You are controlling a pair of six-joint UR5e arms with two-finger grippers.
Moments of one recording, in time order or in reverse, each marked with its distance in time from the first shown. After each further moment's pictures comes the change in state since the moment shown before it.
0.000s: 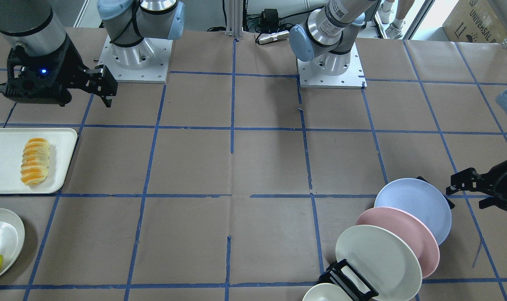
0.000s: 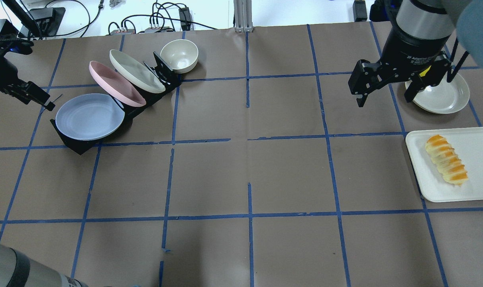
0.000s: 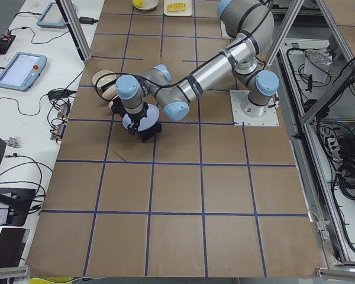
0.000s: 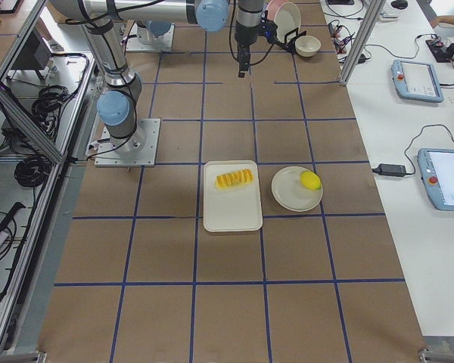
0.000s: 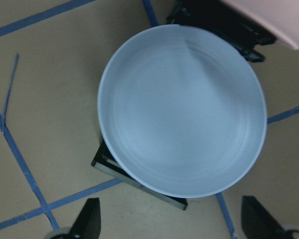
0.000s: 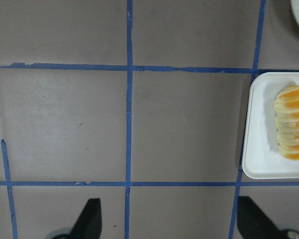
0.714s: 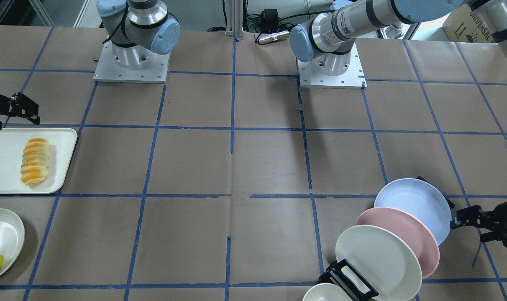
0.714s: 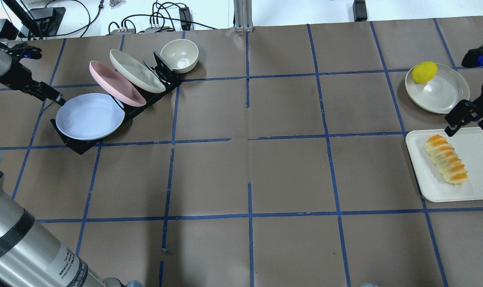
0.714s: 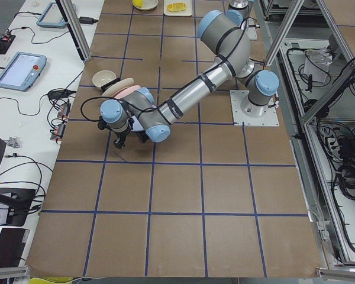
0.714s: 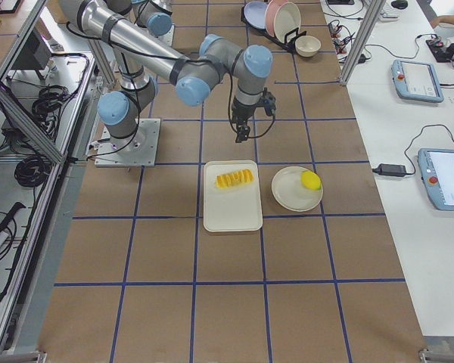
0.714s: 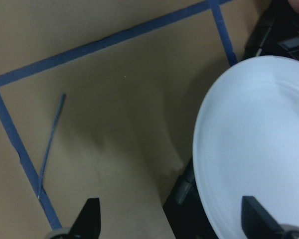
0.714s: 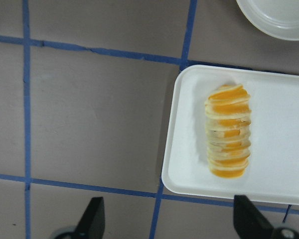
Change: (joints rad) left arm 0.001 -0.227 0.193 0.002 -0.065 0.008; right arm -0.428 0.052 0.251 -0.247 -0.018 -0.554
